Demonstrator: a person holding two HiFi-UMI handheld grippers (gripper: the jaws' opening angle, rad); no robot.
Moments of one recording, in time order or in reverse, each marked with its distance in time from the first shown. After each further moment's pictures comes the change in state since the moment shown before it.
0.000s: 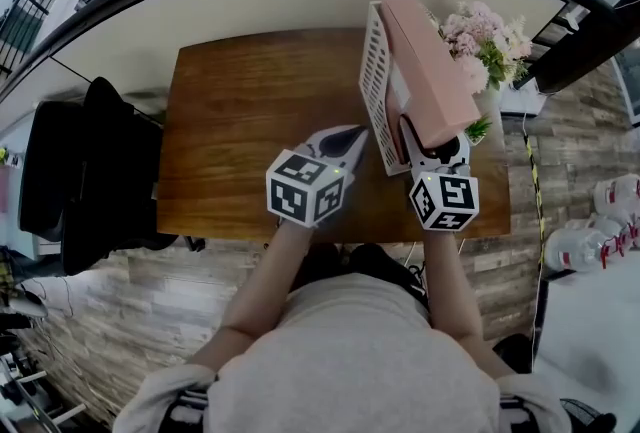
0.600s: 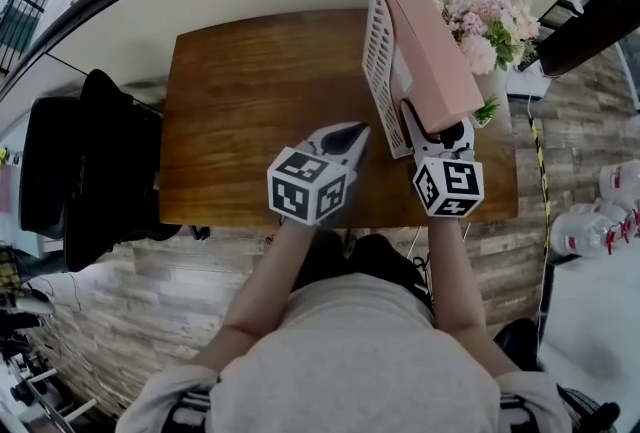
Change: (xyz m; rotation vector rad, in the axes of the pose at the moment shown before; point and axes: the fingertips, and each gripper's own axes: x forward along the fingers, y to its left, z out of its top) left arm -0.009 -0.002 -0.026 -0.031 0.043 -0.008; right arm 0.001 0.007 -0.010 0.000 0.011 0.003
